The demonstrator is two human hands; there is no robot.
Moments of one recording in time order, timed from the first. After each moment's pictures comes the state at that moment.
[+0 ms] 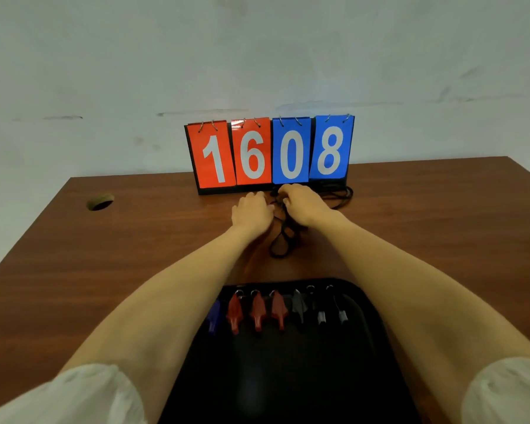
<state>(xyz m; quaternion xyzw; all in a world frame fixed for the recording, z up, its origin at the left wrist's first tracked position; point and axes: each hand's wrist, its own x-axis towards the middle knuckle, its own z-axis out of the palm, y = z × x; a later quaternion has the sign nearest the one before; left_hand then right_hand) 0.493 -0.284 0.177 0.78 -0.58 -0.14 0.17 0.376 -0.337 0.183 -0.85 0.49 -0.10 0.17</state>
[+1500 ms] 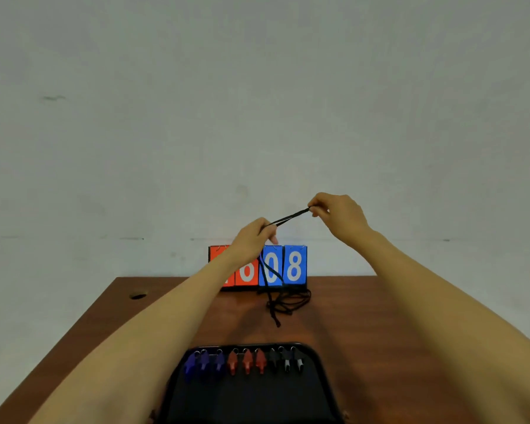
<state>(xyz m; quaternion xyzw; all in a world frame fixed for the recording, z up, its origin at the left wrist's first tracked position) 0.443 -0.084 0.437 0.56 -0.66 -0.20 0.45 0.247 -0.134 0.490 -0.82 0.45 -0.35 -0.02</state>
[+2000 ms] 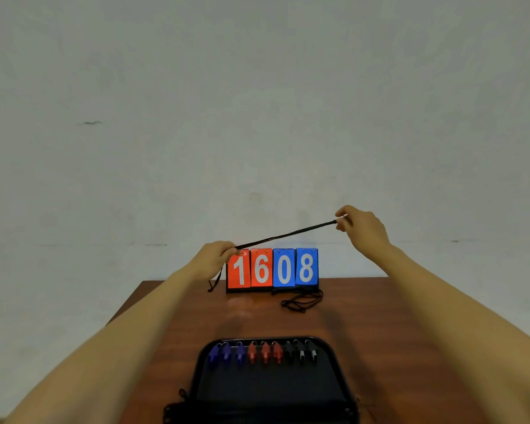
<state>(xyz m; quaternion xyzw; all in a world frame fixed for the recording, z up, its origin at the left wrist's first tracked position) 0.527 -0.004 0.422 0.66 -0.68 -0.08 0.31 0.219 -0.096 0.467 -0.77 0.50 -0.38 0.01</state>
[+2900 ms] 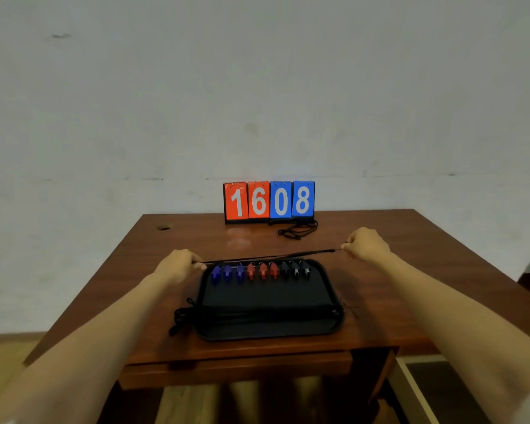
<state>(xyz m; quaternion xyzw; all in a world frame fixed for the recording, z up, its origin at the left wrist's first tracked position) 0.568 0.063 0.270 0.77 -0.61 -0.12 0.14 0.182 -0.060 0.311 -0.72 0.66 -0.16 0.17</state>
